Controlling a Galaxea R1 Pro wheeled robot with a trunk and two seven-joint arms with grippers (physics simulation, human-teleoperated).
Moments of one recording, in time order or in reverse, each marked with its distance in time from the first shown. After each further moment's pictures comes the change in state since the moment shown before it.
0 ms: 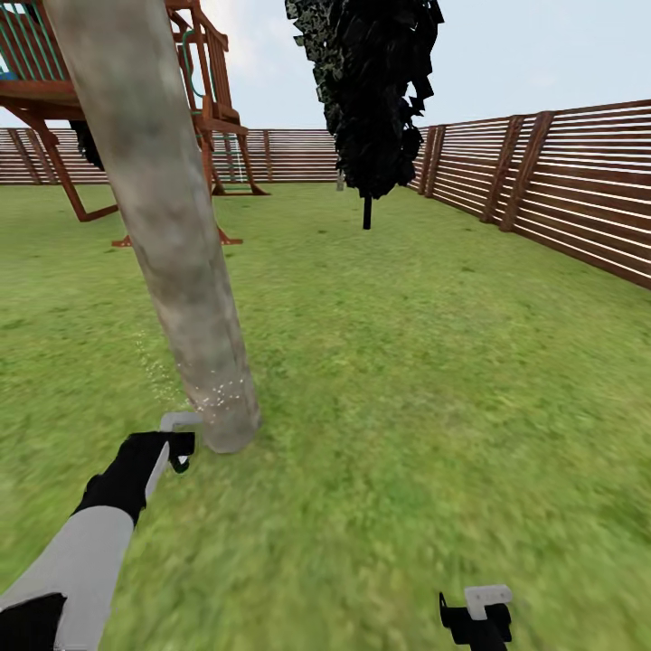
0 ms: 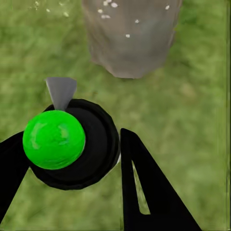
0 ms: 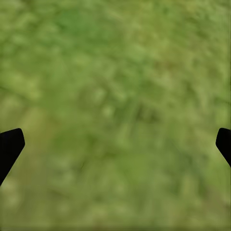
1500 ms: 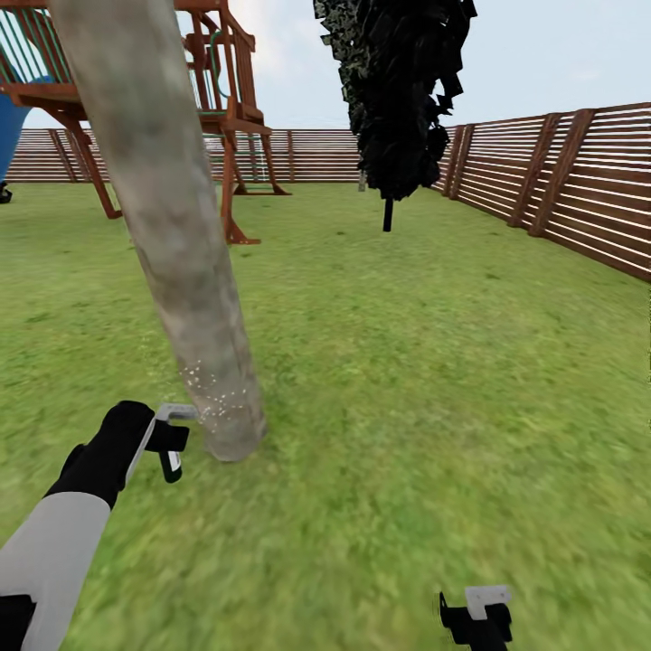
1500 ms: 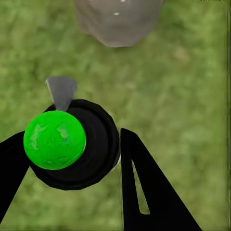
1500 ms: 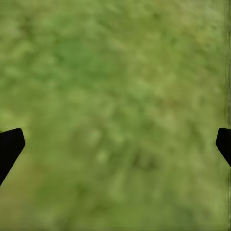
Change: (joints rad) left arm -0.028 0.109 -0.207 -0.165 -0.010 0.412 -0.234; right arm 0.000 -0.001 0.000 0.000 0.000 0.001 0.000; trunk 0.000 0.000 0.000
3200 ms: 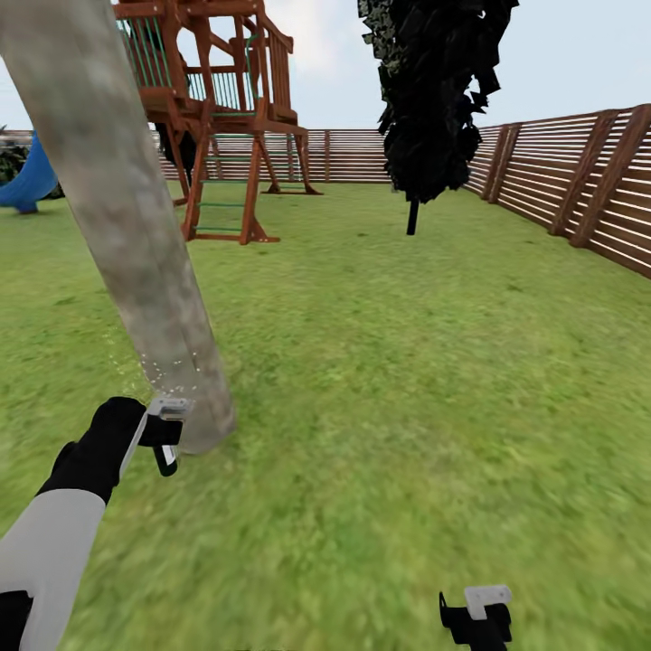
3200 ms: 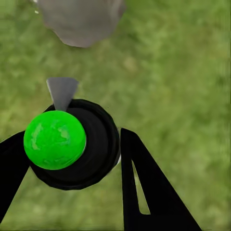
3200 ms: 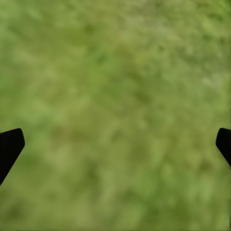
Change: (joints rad) left arm -0.010 0.006 0.052 -0.013 -0.003 -0.006 0.009; right arm 0.000 0.001 0.001 0.000 0.000 0.000 0.000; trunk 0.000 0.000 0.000
